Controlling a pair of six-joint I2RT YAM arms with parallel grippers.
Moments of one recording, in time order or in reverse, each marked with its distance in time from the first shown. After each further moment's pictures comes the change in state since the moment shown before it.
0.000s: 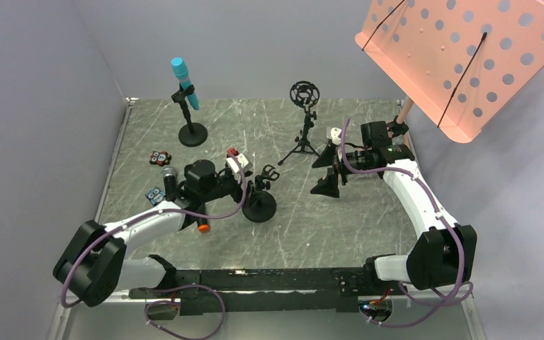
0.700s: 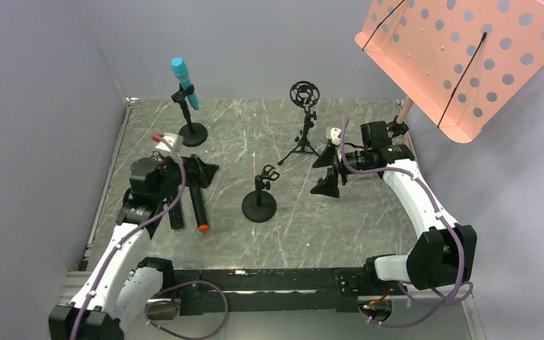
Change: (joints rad) left arm 0.350 -0.462 0.011 -0.373 -0.076 -0.270; right arm 0.000 0.000 0.000 0.001 0.011 0.000
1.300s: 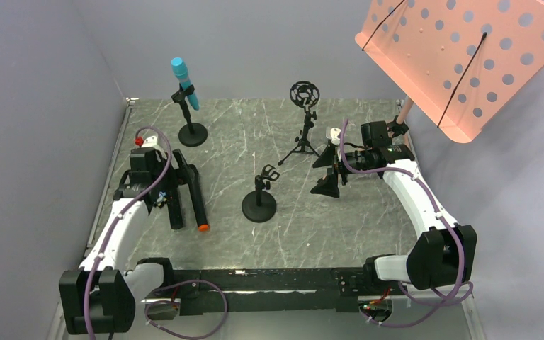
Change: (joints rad) left arm 0.255 0.212 0.105 -0.376 -0.261 -0.157; right arm 0.000 0.000 0.000 0.002 0.007 0.000
